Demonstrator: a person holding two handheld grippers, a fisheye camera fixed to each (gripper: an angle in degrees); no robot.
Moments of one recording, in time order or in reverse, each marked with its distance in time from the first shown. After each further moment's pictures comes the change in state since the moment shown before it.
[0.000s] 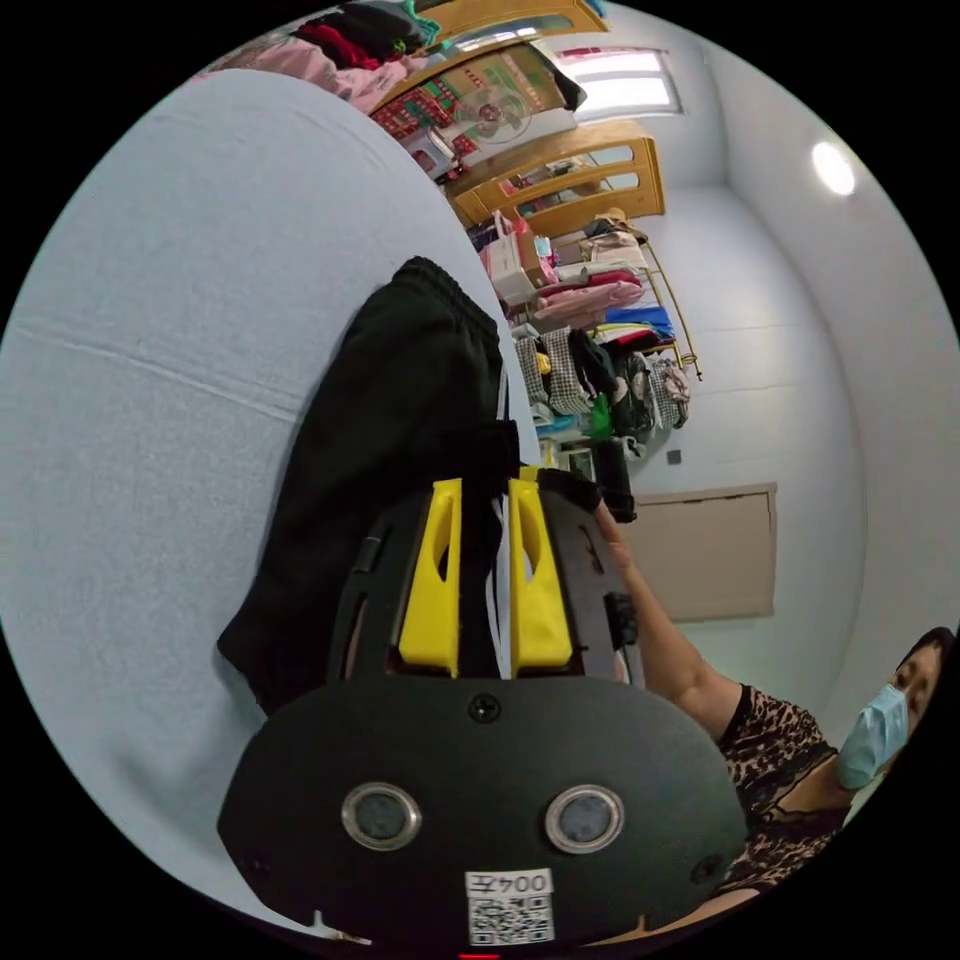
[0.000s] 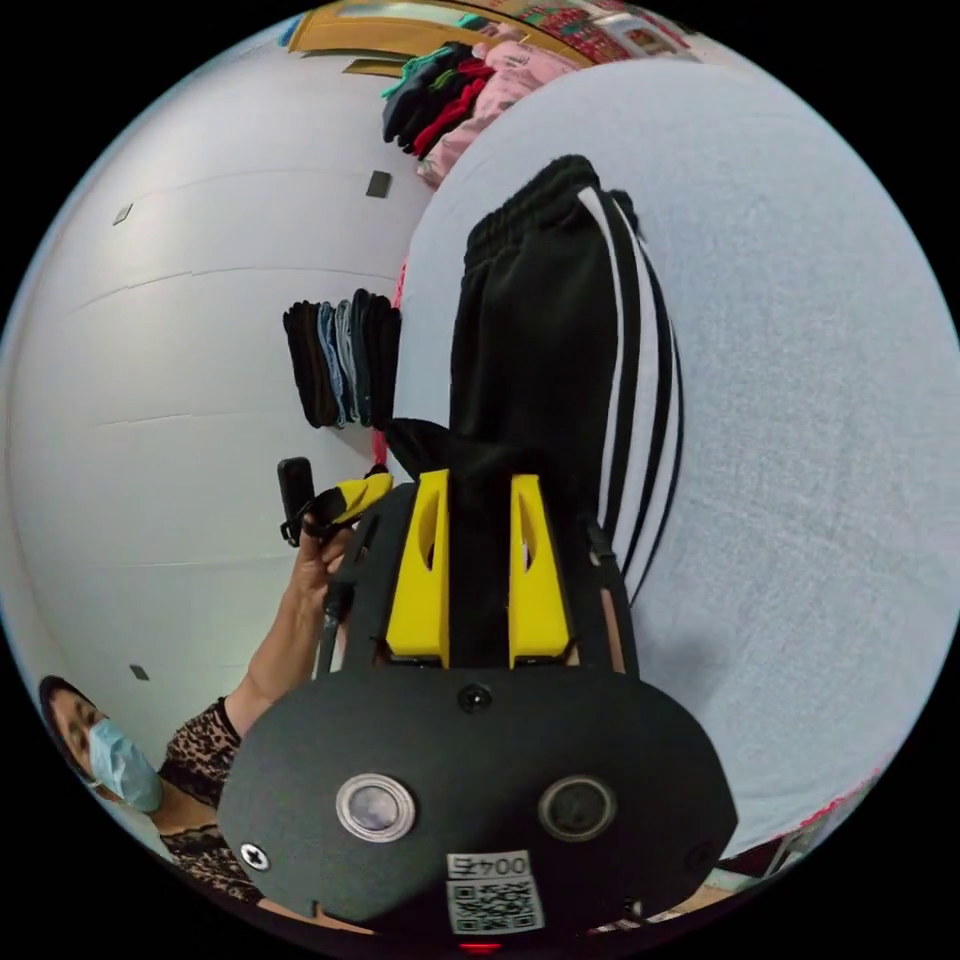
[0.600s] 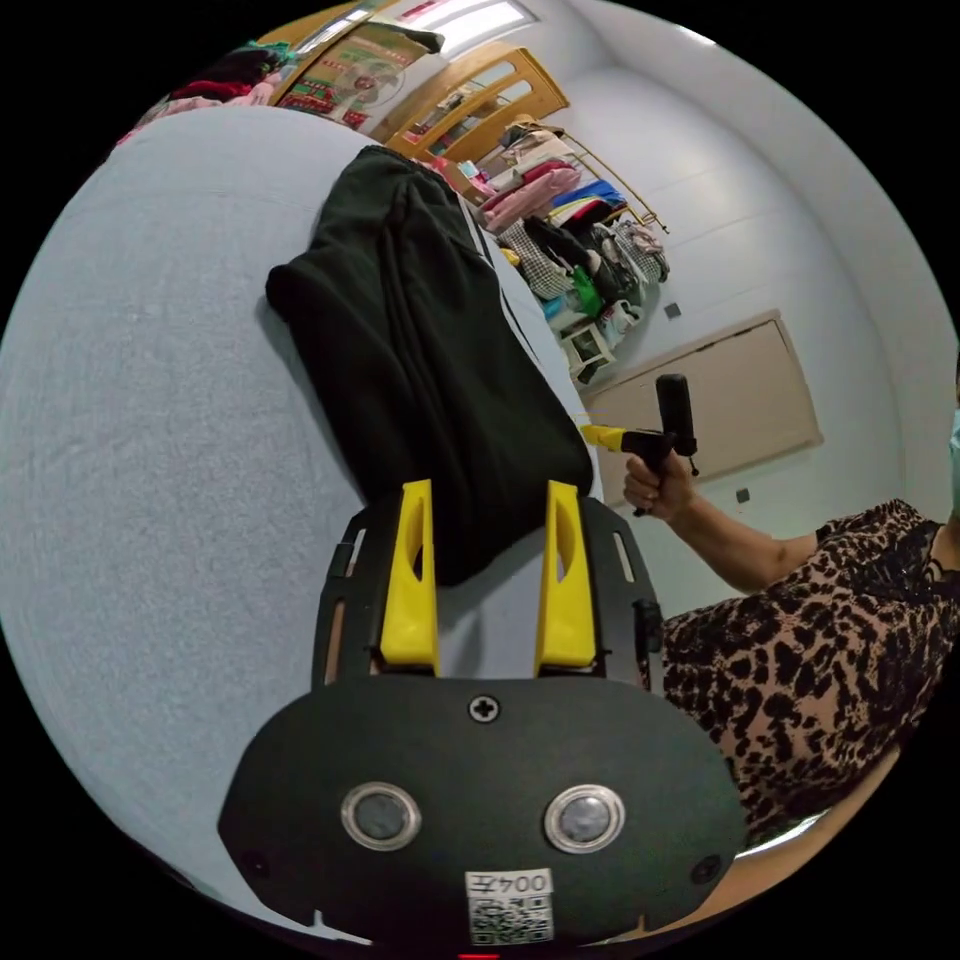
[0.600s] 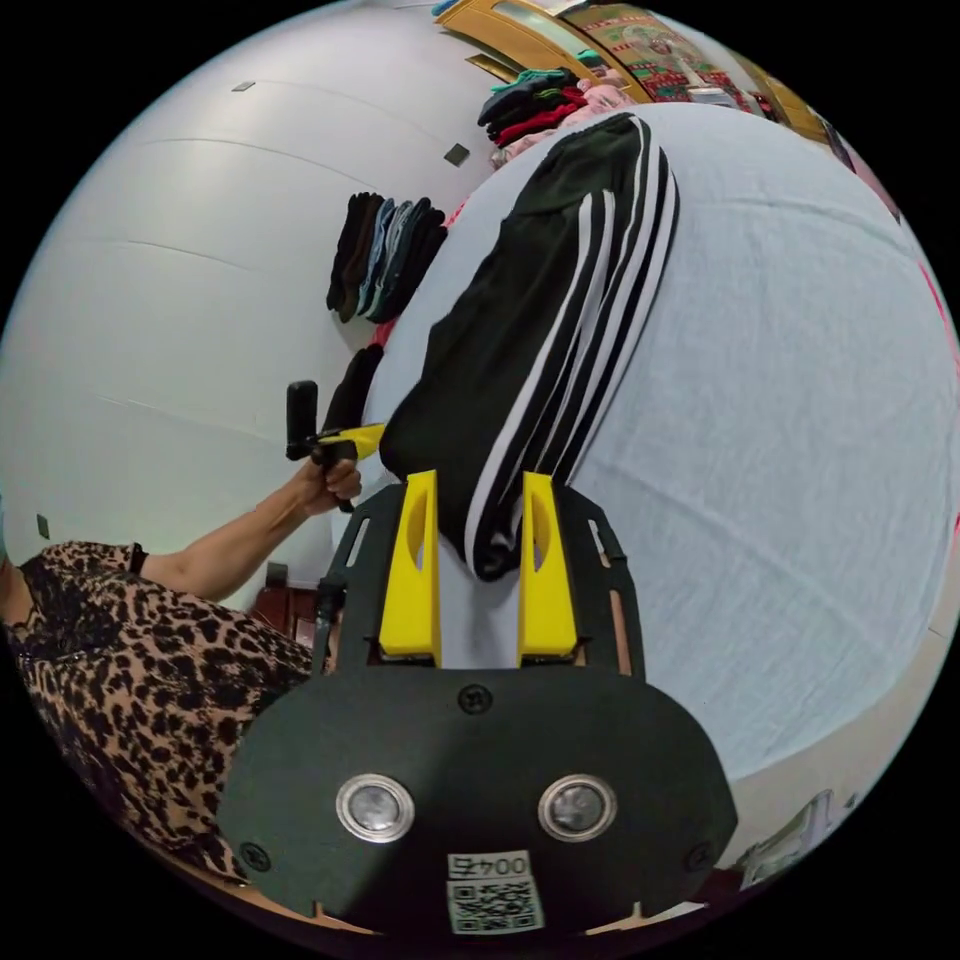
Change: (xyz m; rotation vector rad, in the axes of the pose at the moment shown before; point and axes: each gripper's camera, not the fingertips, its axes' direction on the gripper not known) left arm -0.051 0.261 -0.032 -0.145 -0.109 0.332; right arm -0.029 0.310 0.066 0.099 0.164 -0.256
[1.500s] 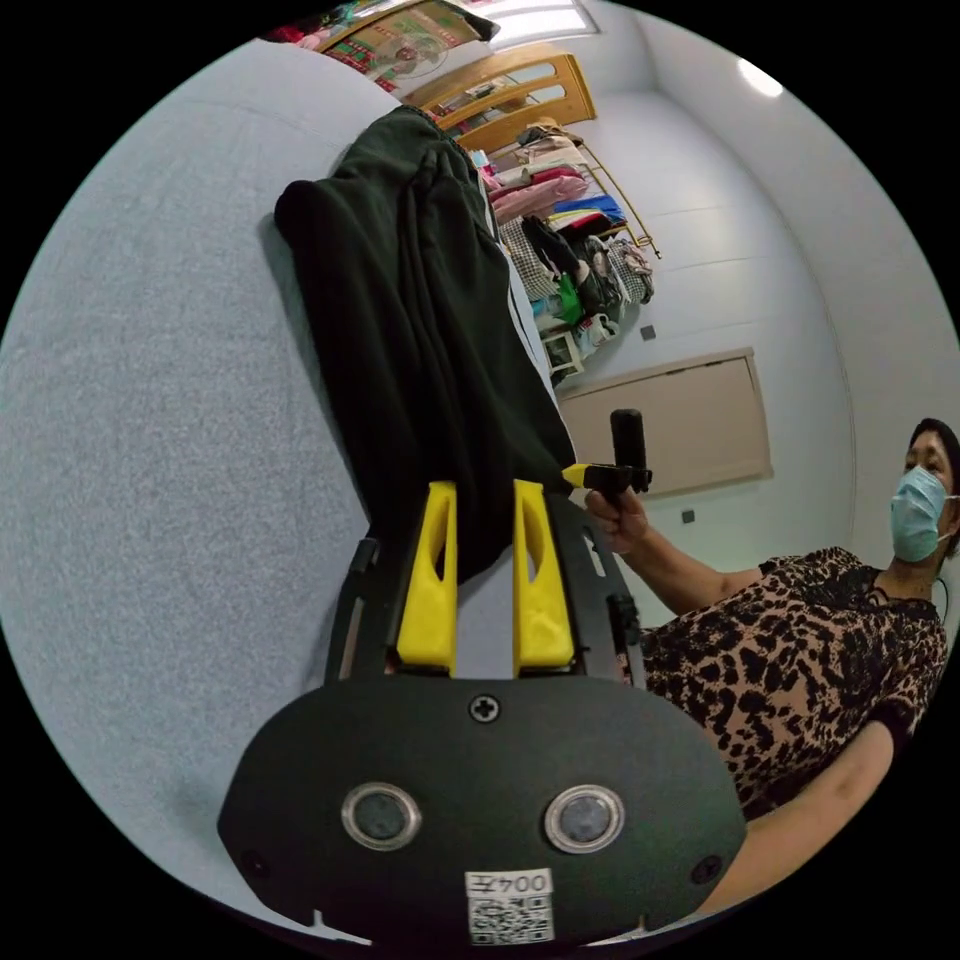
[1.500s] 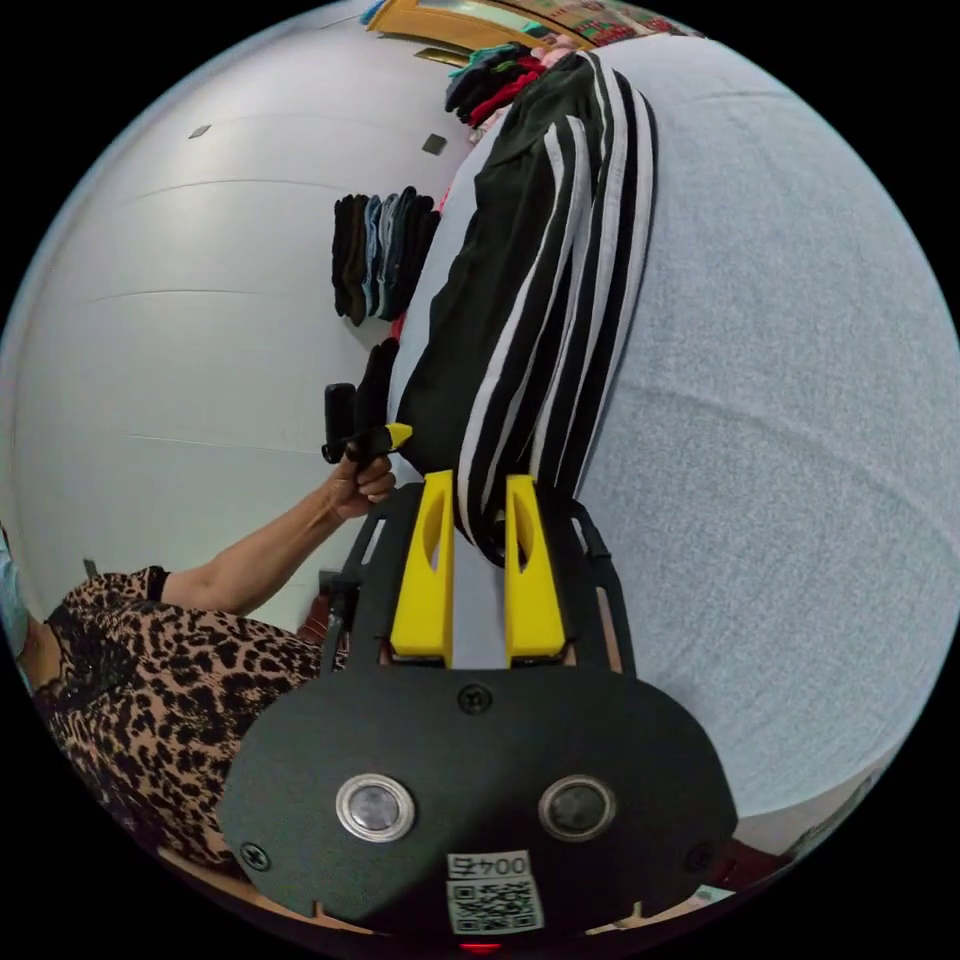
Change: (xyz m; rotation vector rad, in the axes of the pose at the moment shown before) left arm -0.035 0.056 -0.009 -0.025 0.169 -0.105; right arm -0.007 0.059 0.032 -0.037 -0.147 0.122
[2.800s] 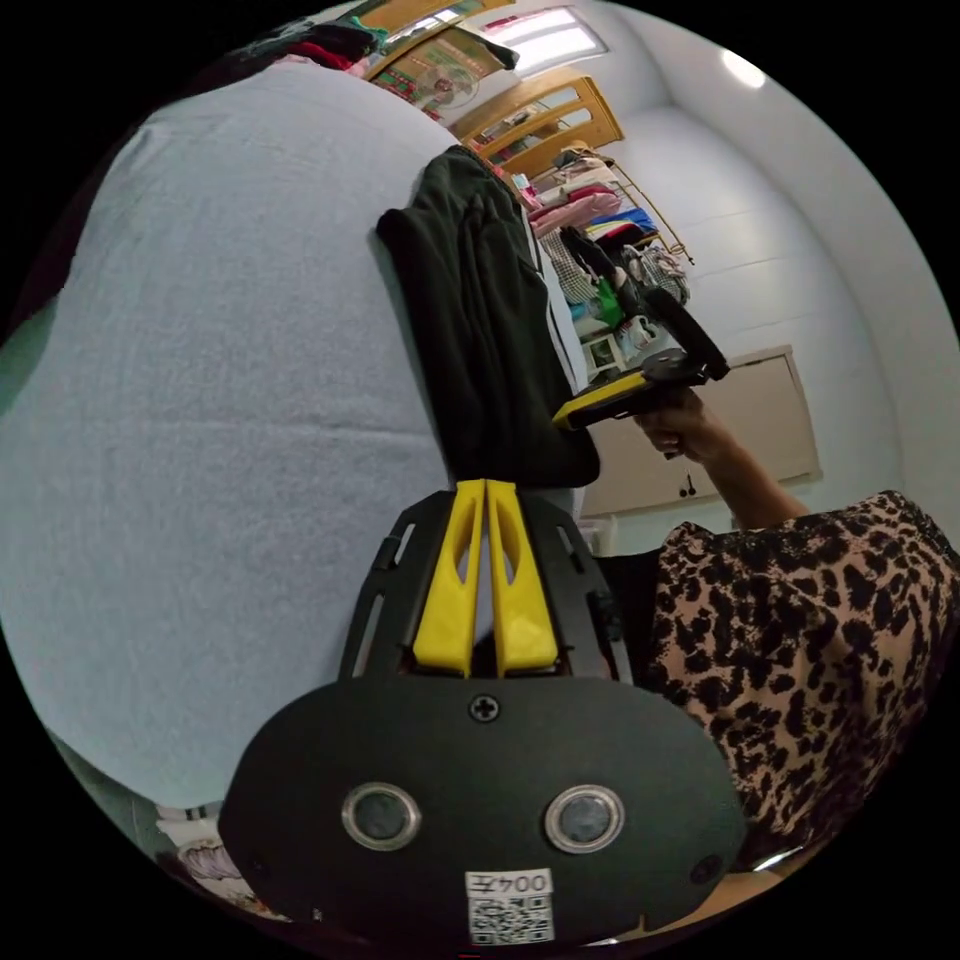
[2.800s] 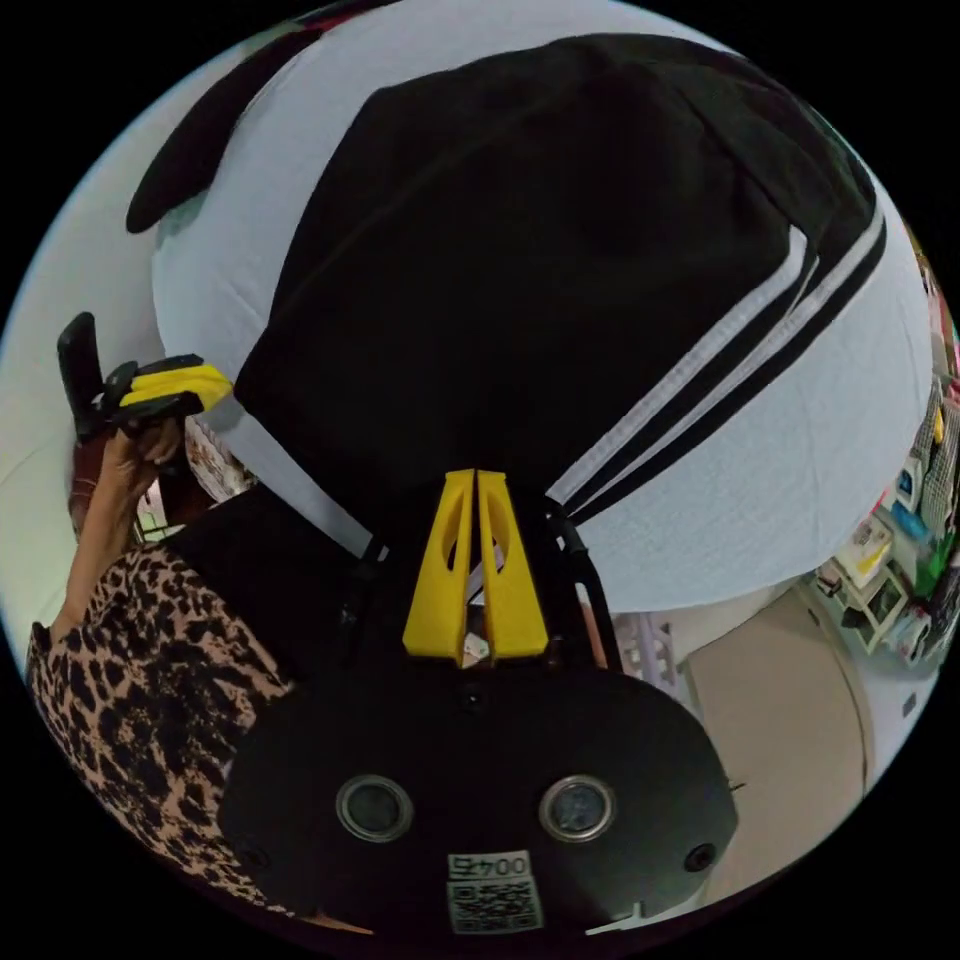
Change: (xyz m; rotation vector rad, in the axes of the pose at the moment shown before) left arm 0.057 0.236 -0.078 0.094 -0.171 -0.059; right arm -0.247 -0.021 0.147 -0.703 0.837 -0.080
